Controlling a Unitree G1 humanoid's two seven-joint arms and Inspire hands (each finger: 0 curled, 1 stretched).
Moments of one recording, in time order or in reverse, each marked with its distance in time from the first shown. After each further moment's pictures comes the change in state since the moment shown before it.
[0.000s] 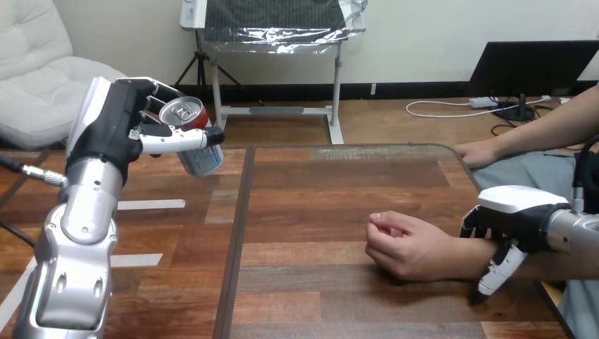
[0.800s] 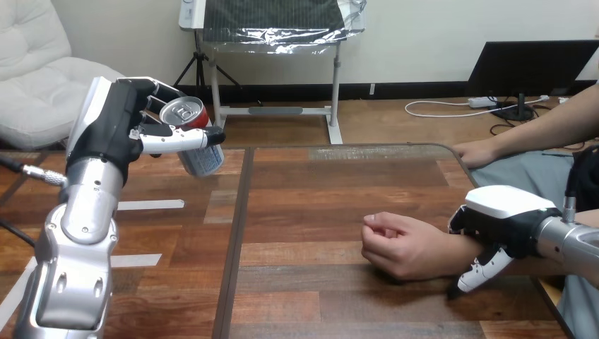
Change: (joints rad) left arm 0.000 0.000 0.000 0.000 0.000 -0.002 0.000; right arm 0.065 0.005 -0.015 -0.068 0.021 -0.047 -0.102
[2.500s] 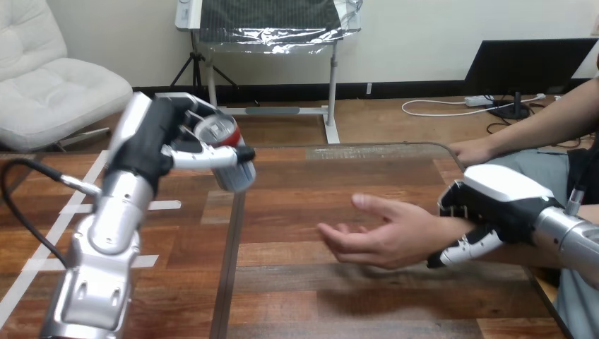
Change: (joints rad) left arm -0.010 -0.048 -0.041 0.204 -0.045 -0.211 -0.029; right arm 0.023 0.025 -0.082 -0.025 0.103 -0.063 -0.072
